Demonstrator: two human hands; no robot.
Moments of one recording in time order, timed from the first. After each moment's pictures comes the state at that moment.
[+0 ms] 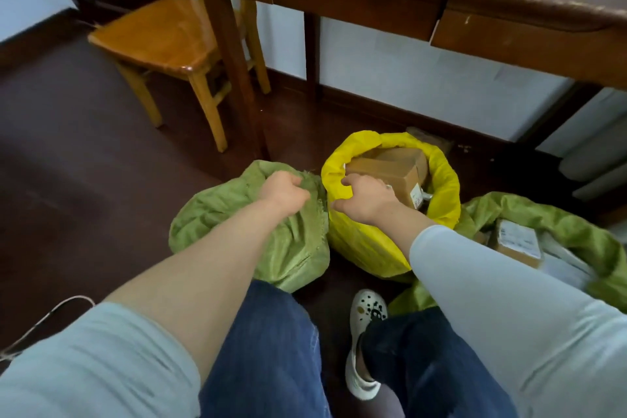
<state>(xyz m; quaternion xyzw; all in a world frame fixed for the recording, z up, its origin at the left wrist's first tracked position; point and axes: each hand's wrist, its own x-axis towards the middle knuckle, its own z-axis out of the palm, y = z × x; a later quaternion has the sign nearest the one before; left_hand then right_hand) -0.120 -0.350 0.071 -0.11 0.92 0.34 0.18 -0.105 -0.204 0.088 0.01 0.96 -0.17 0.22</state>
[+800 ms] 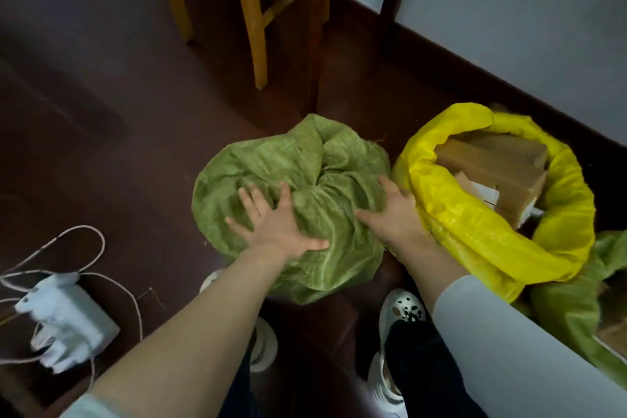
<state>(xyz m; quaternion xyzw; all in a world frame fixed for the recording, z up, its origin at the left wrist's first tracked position) -0.110 -0.455 -0.063 -0.22 0.90 0.19 0.32 -0.151 -0.292 -0.048 0.13 0.89 -0.33 0.28</state>
